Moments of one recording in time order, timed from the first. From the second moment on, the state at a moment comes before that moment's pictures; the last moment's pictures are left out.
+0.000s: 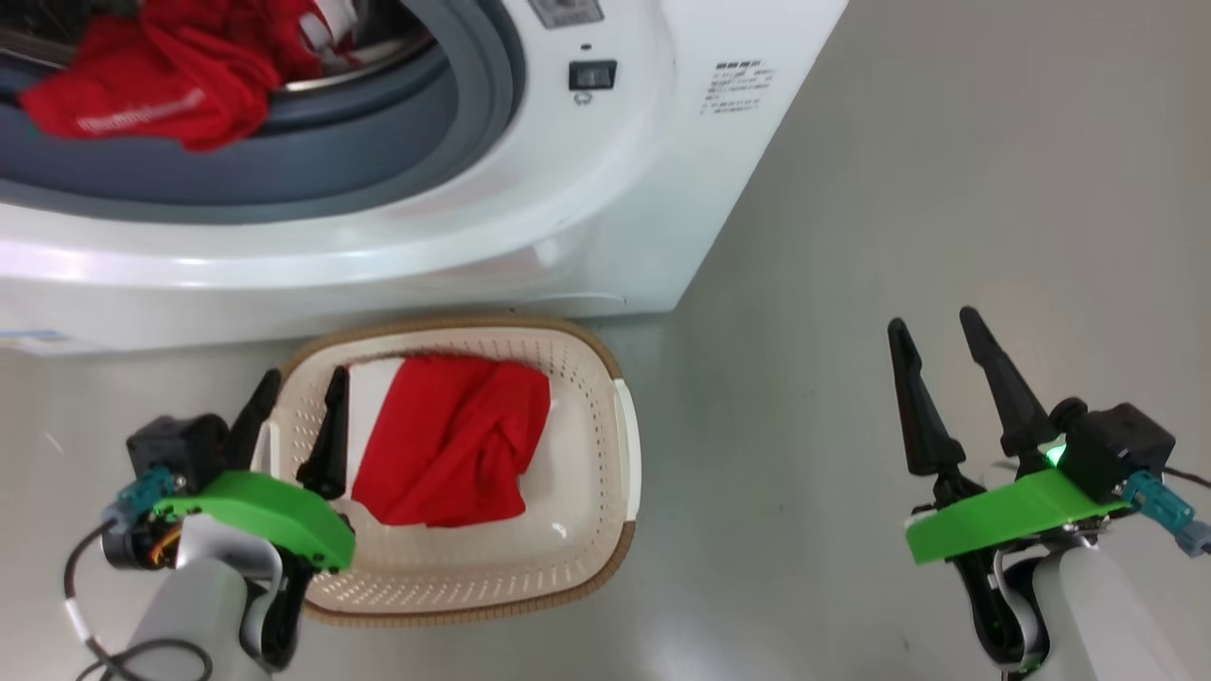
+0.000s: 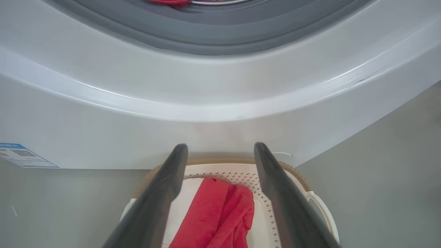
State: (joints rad) left arm -0.54 0.17 -0.18 0.75 -0.48 -0.13 -0.26; right arm -0.23 -0.05 0.03 0.24 0.35 0.12 -0.26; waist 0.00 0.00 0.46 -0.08
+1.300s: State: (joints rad) left arm 0.04 0.07 0.10 0.19 -0.24 -0.13 -0.26; right arm 0.09 -0.06 0.00 0.27 0.32 0.12 -0.26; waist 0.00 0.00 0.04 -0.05
